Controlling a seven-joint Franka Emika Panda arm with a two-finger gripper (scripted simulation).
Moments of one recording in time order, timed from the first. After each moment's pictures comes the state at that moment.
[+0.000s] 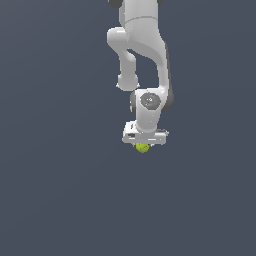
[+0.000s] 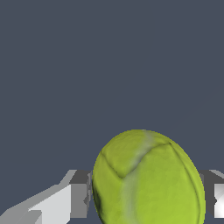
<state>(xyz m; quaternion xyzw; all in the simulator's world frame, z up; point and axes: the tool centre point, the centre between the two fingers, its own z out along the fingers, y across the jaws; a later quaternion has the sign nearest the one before) -0.037 0.074 0.042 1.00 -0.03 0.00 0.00</state>
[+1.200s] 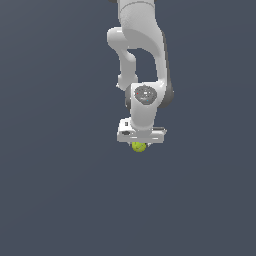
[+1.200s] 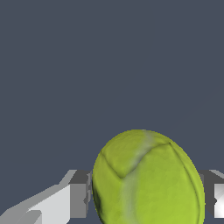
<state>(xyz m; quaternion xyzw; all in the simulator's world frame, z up) -0.018 0.052 0.081 1.00 -0.03 0.00 0.00</state>
